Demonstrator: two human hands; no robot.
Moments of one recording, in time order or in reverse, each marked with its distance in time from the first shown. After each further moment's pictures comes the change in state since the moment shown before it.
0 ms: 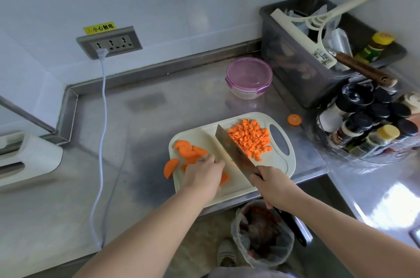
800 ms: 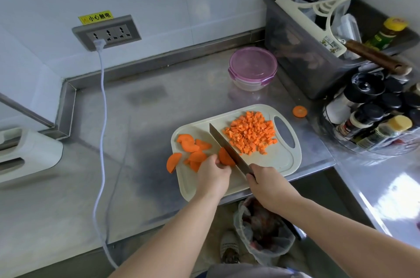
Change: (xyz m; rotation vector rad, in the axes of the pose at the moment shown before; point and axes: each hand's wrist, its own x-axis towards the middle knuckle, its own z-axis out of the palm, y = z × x) left_hand -0.006 0.020 0.011 -1.175 0.129 -0.471; right_hand 0.009 -0.002 0.028 -0.210 0.076 -0.109
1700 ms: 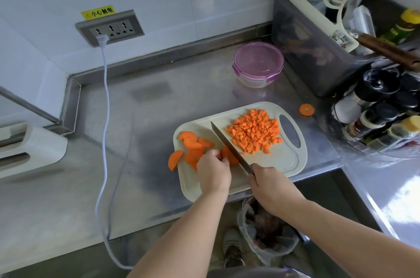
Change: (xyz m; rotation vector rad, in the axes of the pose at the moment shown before) left_hand 0.013 0.002 0.015 0.063 0.251 -0.031; right_hand 0.005 0.005 0.005 -0.061 0.024 -0.042
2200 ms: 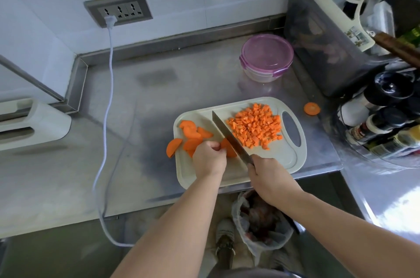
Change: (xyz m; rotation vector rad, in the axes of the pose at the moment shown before) left_hand 0.007 0.000 0.005 -0.197 -0.020 -0.167; right_hand 0.003 0.005 -0.011 0.035 -0.010 -0.024
